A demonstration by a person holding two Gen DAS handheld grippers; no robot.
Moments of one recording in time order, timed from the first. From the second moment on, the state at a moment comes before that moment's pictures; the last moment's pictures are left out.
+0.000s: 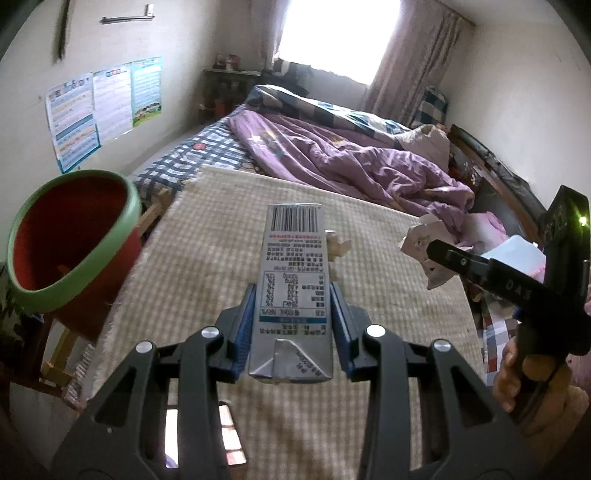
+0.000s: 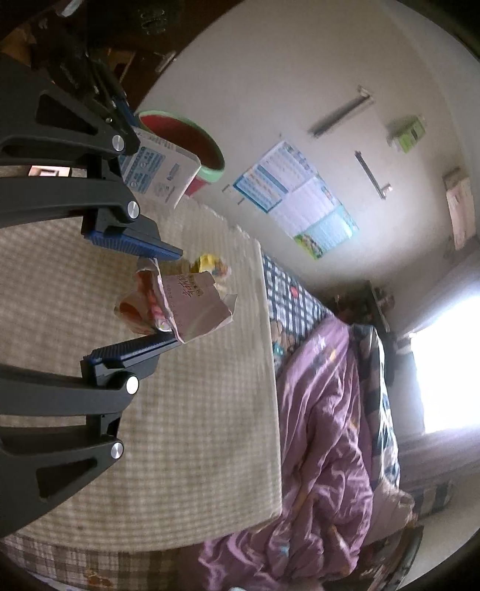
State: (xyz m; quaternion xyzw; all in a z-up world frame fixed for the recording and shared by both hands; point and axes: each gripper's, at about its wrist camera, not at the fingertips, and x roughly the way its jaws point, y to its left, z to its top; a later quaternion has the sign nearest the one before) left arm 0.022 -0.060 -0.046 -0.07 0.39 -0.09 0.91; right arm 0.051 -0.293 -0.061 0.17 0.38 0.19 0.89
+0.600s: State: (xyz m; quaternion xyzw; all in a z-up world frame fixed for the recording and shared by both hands) left arm 0.016 0.062 -0.034 -0.11 0.35 -0.04 0.93; right arm 0.060 -0.154 -0.036 0.13 0.36 0.25 0.89
